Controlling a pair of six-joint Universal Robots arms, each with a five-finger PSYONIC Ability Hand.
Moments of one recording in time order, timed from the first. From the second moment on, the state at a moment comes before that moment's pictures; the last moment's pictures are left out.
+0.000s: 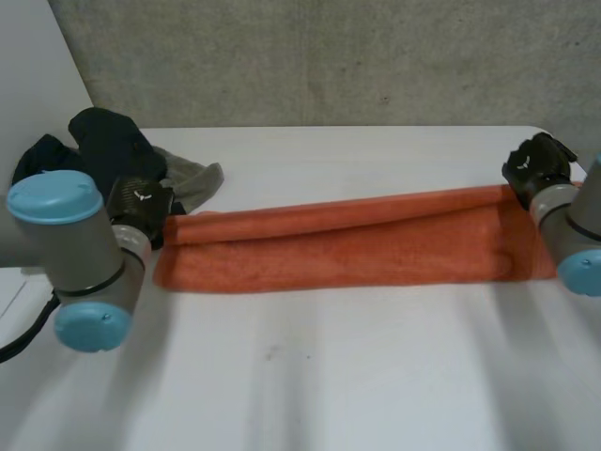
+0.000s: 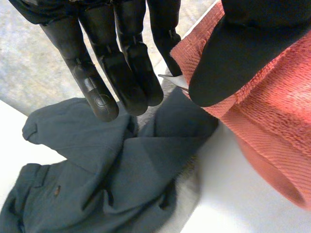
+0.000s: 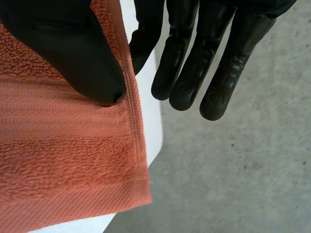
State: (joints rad) left arm 4.38 -2.16 -1.46 3.45 -1.74 3.70; right arm 1.68 -0.79 1.11 -0.23 1.50 1.92; left_hand 1.12 1.20 1.20 1.20 0.98; right_hand 0.99 1.18 1.18 1.19 1.00
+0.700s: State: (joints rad) left arm 4.32 -2.21 -1.32 3.65 -1.80 3.74; right arm 1.71 -0.73 0.77 -0.14 1.52 2.38; left_hand 0.21 0.20 0.21 0.20 0.05; right_hand 0.20 0.22 0.21 0.24 0.07
